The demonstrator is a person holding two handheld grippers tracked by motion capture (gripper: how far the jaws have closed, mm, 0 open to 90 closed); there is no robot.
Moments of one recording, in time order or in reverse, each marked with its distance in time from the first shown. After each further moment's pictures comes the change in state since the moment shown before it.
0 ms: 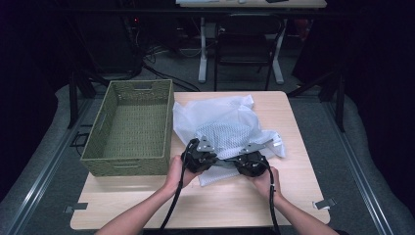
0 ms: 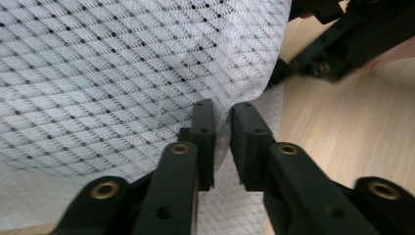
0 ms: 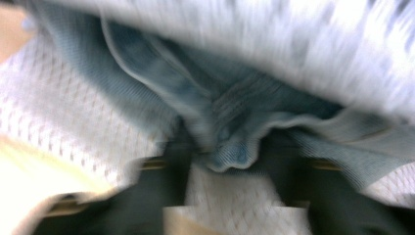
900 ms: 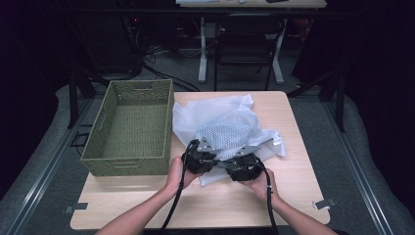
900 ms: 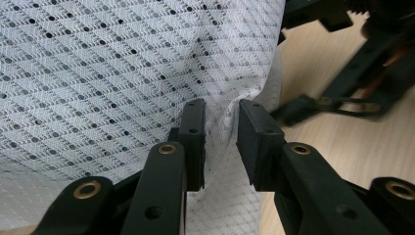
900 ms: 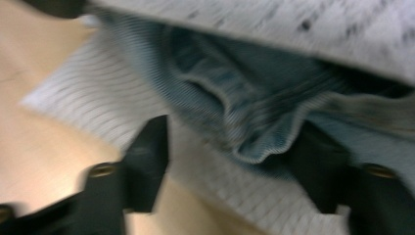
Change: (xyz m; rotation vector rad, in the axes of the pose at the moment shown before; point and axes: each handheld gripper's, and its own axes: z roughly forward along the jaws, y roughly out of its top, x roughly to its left) left arm -0.001 -0.001 0.001 -0.003 0.010 -0.023; right arm 0.015 0.004 0.001 0.031 0.096 -0.031
